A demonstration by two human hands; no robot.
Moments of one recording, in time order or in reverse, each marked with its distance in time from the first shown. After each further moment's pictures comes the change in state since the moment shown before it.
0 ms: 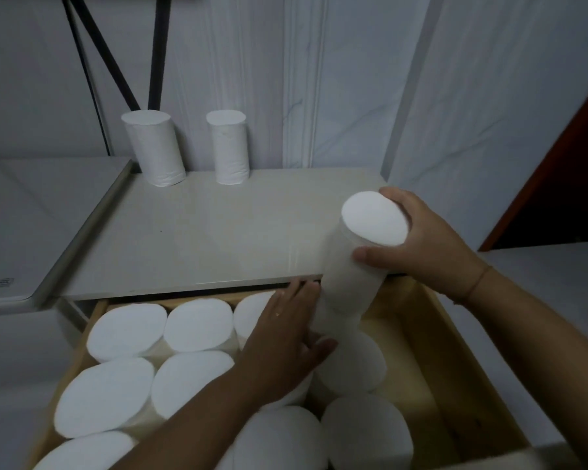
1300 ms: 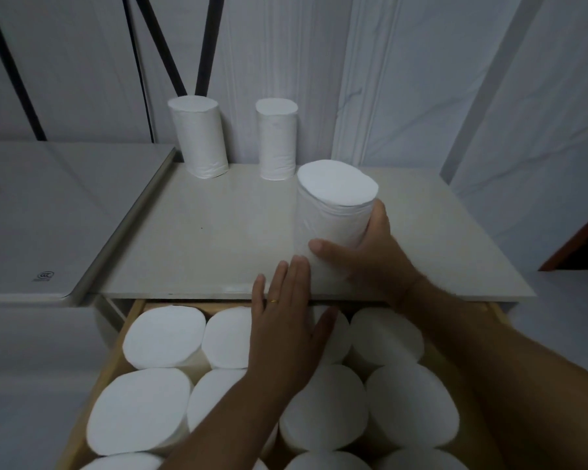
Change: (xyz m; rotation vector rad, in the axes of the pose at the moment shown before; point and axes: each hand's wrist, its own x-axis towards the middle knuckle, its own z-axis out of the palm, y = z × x) left_hand 0.014 -0.035 -0.024 0.243 0.294 -0.274; right_hand 0.065 -0.029 0.128 0.413 -0.021 0.048
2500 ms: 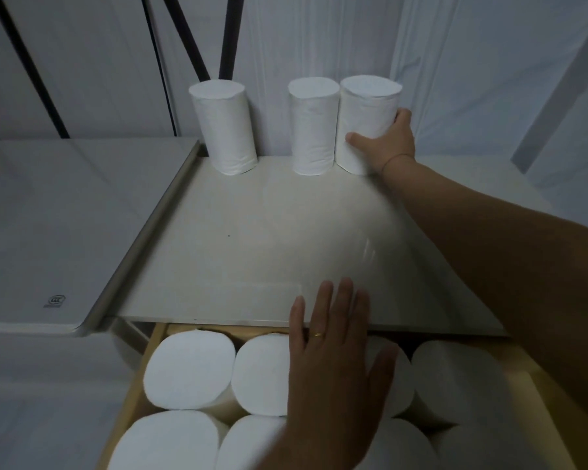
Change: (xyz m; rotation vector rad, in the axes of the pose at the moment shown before) left_hand 0.005 0.002 -0.009 0.156 -0.111 0.017; right_hand 0.229 0.039 0.040 -0.158 0.304 0.080
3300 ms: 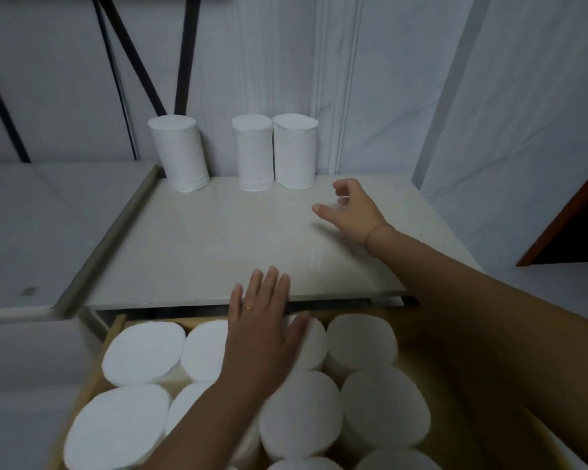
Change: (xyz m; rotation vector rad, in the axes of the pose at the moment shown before) left_hand -0.010 0.001 0.002 -0.050 -0.035 -0.036; right_hand -0.138 0.008 -0.121 0.026 -0.307 -0.047
